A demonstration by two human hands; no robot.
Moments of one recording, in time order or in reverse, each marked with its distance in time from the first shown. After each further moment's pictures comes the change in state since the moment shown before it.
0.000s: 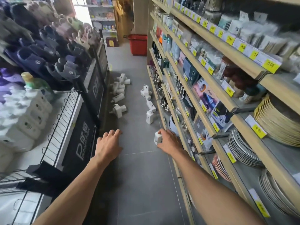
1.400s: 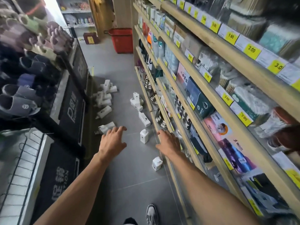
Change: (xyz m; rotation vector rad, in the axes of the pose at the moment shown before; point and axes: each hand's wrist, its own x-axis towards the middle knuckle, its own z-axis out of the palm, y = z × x) left_hand 0.451 0.030 -0.006 -0.094 -0.094 0.091; right_hand 0.408 0.031 -0.048 0.038 0.055 0.117
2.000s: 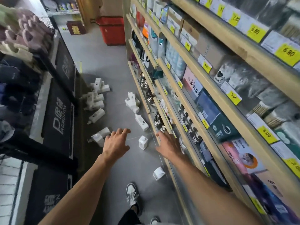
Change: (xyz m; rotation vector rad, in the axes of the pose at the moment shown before) left_hand 0.186 -0.028 0.009 0.055 -0.107 0.112; right_hand 0.168 -0.023 0.004 -0.023 -0.087 0.041
